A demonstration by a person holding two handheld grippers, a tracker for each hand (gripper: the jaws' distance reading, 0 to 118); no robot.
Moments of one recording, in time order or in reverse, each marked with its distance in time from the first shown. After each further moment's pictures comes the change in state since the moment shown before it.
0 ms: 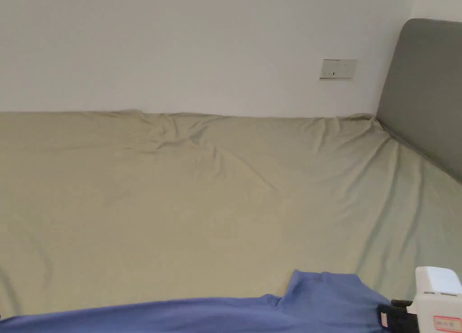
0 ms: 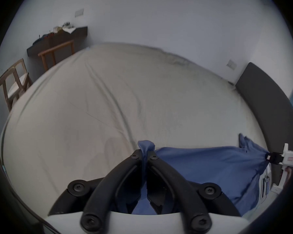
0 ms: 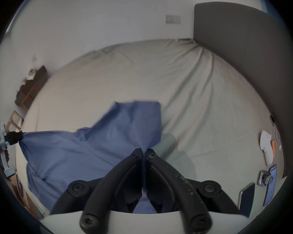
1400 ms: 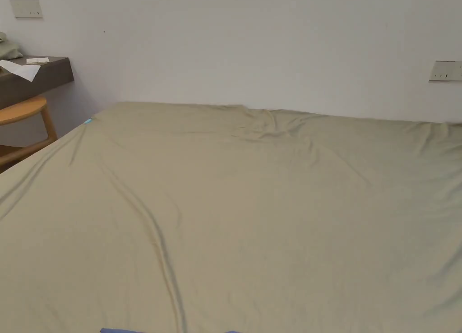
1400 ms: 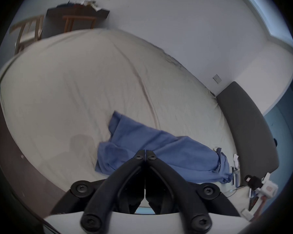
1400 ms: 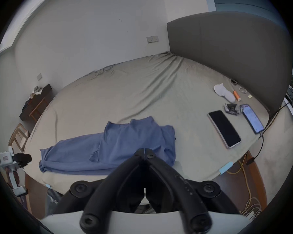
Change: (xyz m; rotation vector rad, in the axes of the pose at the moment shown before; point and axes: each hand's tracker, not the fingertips) left arm -0.074 -0.190 0.113 -0.077 -0.203 0.308; right arm -0.027 -0.214 0.168 0.121 -0.047 -0.162
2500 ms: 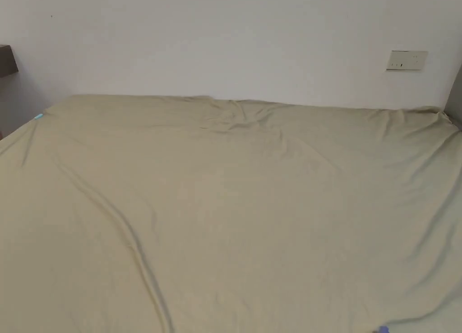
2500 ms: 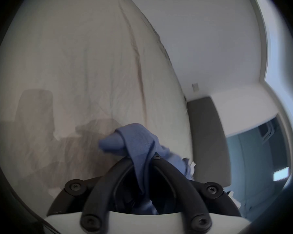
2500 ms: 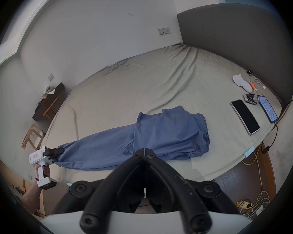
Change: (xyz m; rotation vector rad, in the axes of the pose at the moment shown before) left arm -0.058 0.035 -0.072 -0.106 -0.409 0.332; right arm -0.050 -0.001 0.010 -0.056 0.110 -0.007
